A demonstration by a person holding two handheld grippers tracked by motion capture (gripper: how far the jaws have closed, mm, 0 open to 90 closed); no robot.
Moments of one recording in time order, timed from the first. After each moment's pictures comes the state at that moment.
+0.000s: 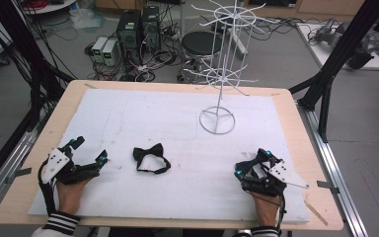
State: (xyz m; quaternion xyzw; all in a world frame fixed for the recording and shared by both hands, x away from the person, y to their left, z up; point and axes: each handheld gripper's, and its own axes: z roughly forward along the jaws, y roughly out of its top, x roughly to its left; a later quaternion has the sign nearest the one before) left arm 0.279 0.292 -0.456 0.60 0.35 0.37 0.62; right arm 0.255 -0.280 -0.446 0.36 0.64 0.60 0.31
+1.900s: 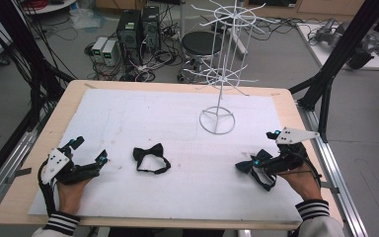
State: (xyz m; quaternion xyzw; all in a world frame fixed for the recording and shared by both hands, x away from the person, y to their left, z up) left arm 0.278 0.292 -0.456 0.60 0.35 0.37 0.62; right arm 0.309 -0.318 -0.359 0.27 0.84 0.42 0.21
